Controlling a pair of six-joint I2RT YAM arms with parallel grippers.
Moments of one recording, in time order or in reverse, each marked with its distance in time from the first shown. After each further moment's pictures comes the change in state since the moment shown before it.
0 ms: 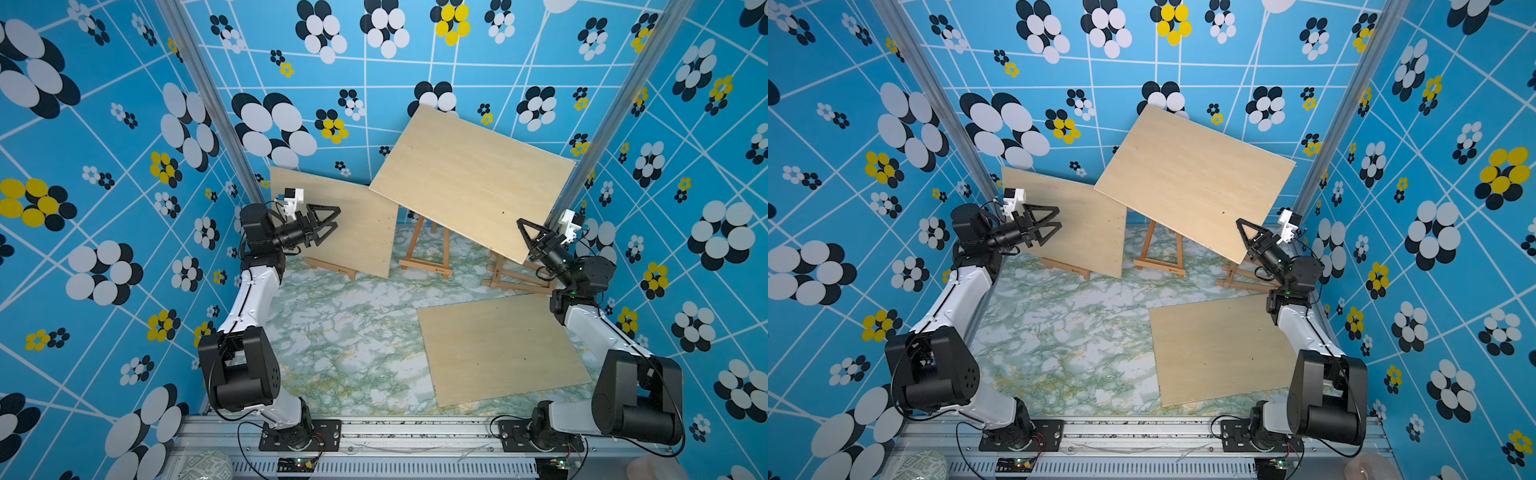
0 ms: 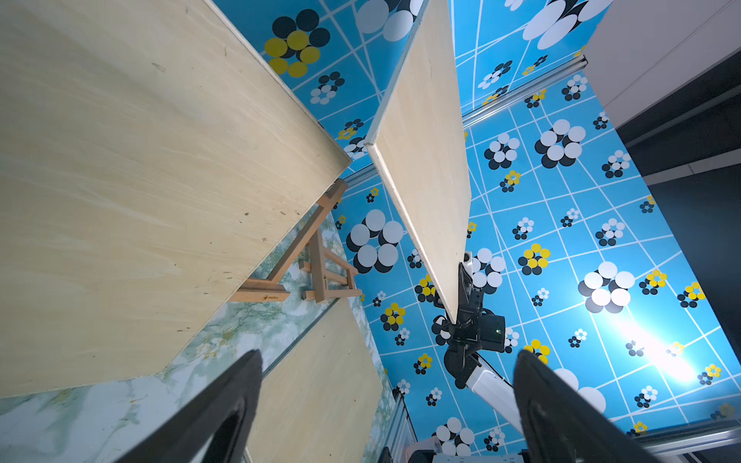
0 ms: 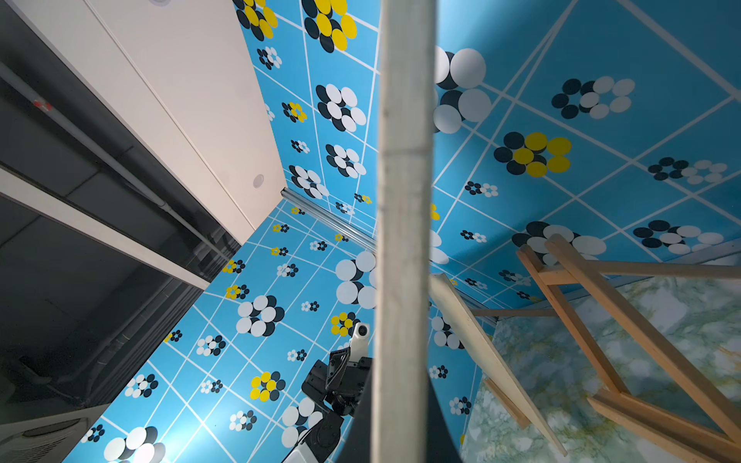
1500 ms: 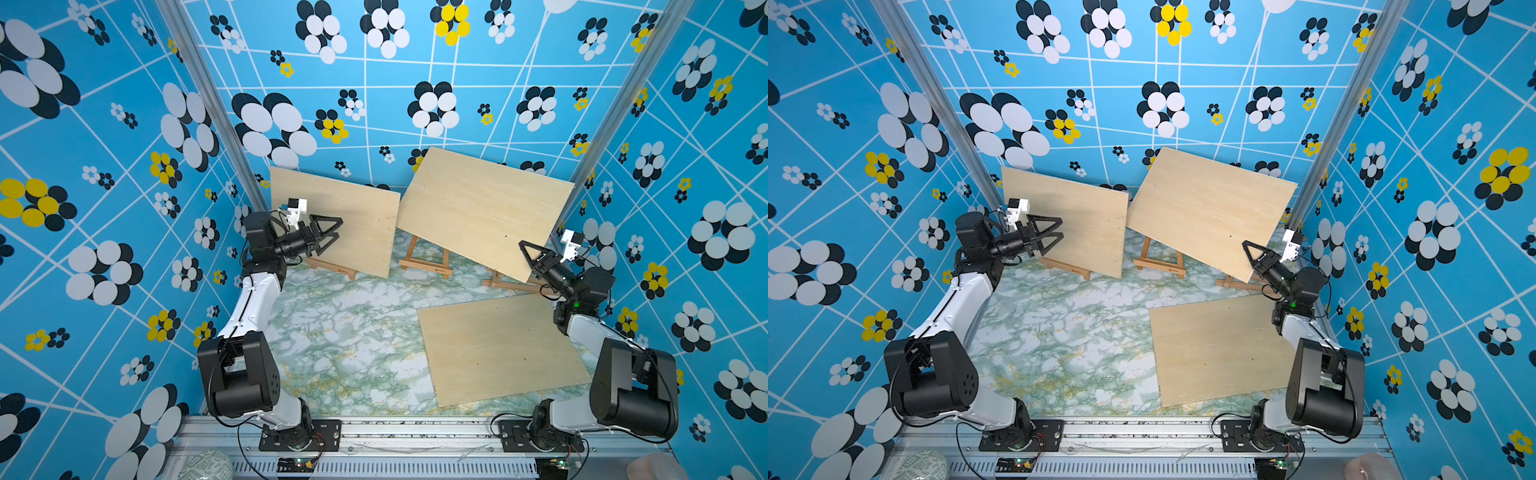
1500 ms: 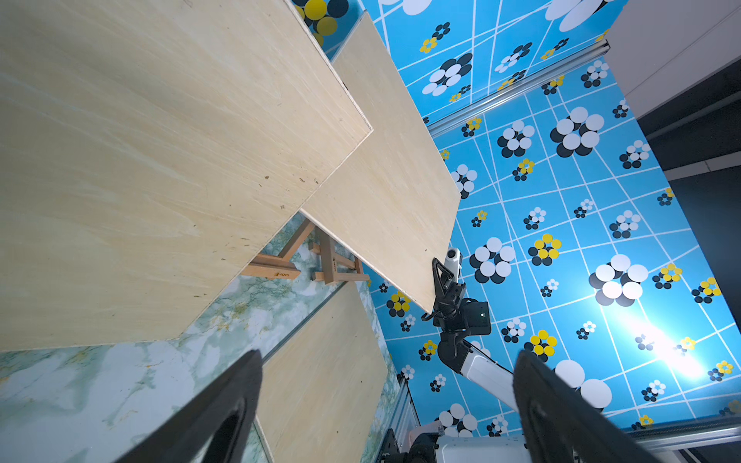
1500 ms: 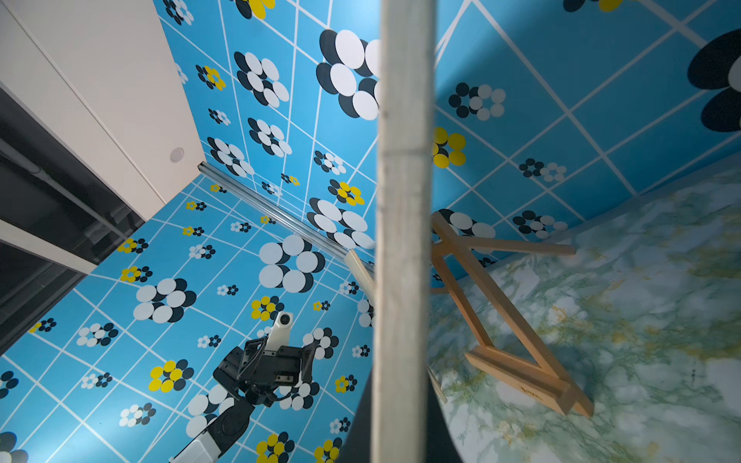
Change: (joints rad) left arm 0.000 -0.031 -0.077 -0.058 0.007 0.079; right arm -0.110 0.043 -0.142 -0.028 -0.099 -0.272
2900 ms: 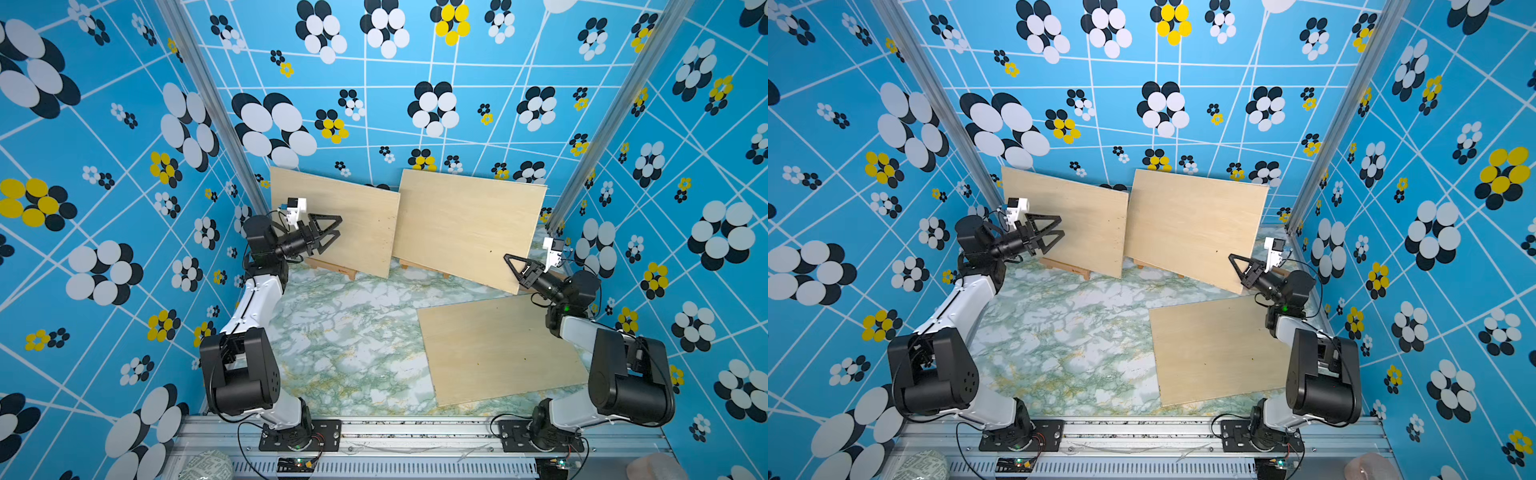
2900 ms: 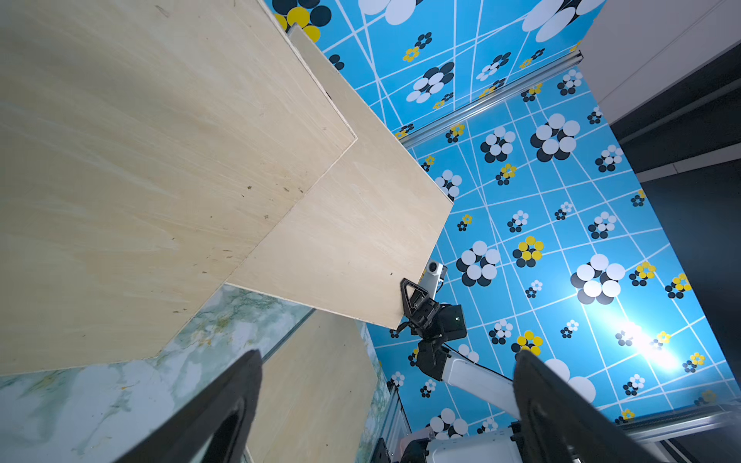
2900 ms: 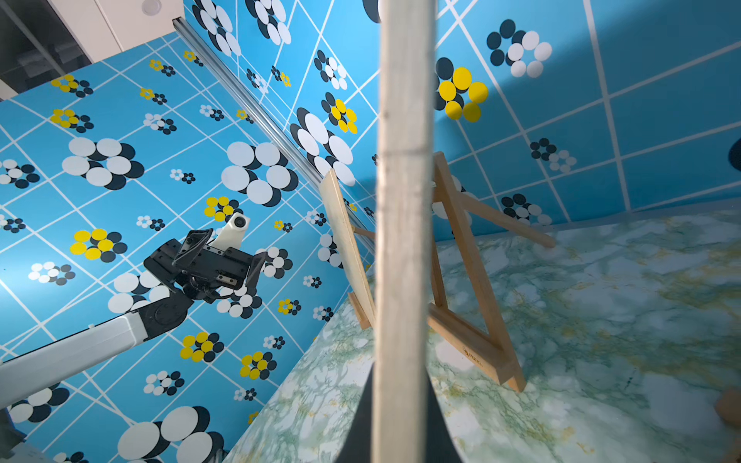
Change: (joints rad) left arm -0.003 0.018 -0.048 0.227 0.008 -0.159; right arm 0.048 0.069 -0.050 0.038 -0.100 -0.394
